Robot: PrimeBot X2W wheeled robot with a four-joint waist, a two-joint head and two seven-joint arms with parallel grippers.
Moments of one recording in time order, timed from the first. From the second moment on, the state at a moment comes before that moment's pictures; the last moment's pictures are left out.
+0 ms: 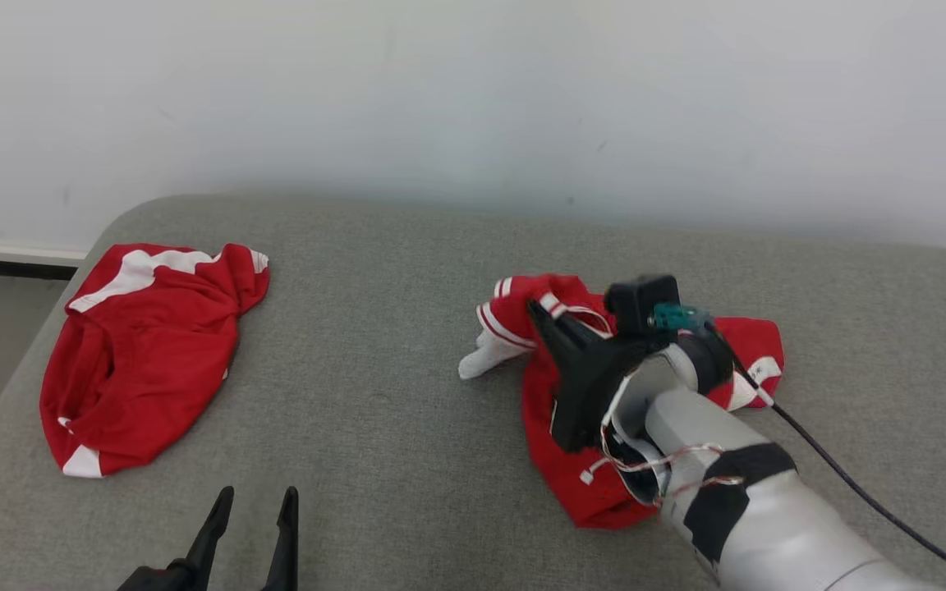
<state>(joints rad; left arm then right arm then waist) 0.02 0.09 -0.09 0.18 -0.22 -0.09 -0.26 -0.81 -0.05 0.75 0.99 0.71 0.13 -0.13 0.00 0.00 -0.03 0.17</state>
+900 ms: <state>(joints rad) 0.04 0.09 -0.04 0.15 -0.23 -0.08 -0.26 -1.10 -0.17 0.56 1.00 0.67 0.13 -0.26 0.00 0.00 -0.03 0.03</state>
